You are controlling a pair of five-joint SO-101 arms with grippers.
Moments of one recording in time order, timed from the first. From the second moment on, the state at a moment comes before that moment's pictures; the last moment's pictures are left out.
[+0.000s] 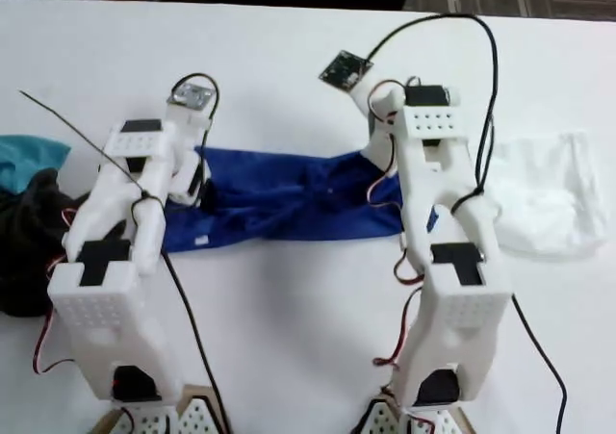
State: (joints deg) left arm -10.2 24.5 6.5 62.5 -16.2; right arm -6.6 27.1 -14.6 71.1 49.3
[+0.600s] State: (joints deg) left arm -10.2 24.5 6.5 62.5 -16.2; right arm -5.4 29.4 -30.8 80.4 39.8
